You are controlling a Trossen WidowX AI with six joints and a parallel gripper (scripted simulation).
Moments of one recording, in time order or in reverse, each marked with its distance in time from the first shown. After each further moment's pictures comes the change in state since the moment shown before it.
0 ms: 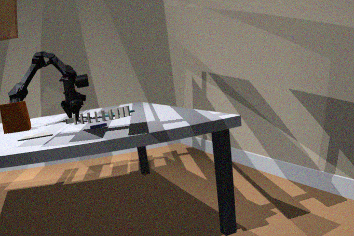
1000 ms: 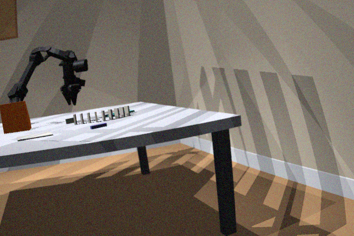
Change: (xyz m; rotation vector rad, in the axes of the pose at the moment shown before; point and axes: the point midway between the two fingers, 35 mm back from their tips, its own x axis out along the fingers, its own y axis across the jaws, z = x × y) arm -0.077 -0.006 0.001 0.062 0.026 0.006
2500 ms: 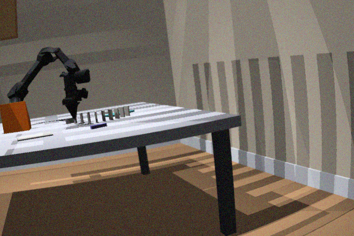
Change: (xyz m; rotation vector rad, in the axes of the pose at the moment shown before) arm 0.056 -0.091 -0.023 0.508 -0.021 -0.004
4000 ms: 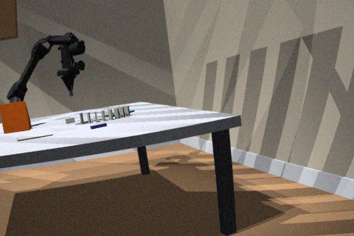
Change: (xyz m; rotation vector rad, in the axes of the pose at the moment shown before) arm -0.130 -0.013 0.002 0.088 0.003 -0.014
